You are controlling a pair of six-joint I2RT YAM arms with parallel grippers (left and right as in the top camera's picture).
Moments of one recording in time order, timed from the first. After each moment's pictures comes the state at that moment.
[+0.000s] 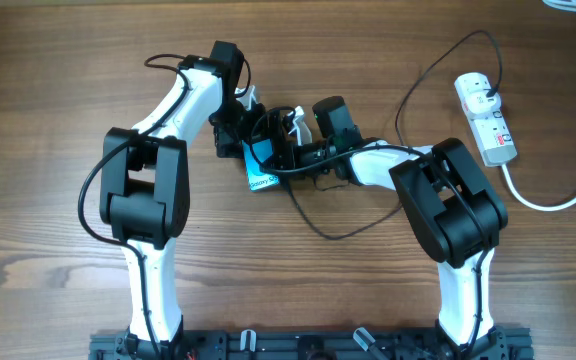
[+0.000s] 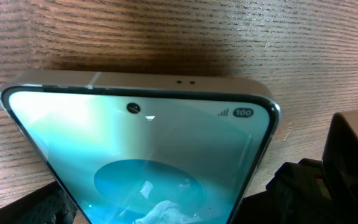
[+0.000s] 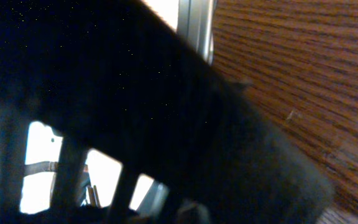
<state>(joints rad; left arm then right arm) -0.23 2.24 1.68 -1.04 0.43 -0.33 0.49 2.17 1.12 0.18 -0.89 0.59</state>
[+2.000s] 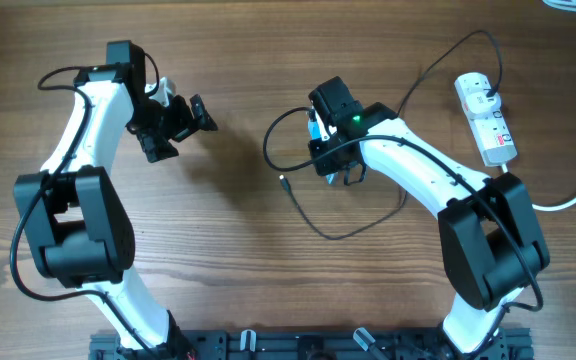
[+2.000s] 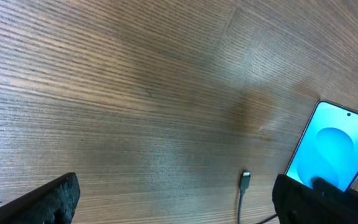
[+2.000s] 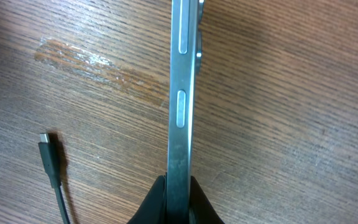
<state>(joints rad) 0.08 1.97 1.51 -1.03 0.41 -0.31 0.52 1.92 1.33 -0.72 -0.02 0.18</state>
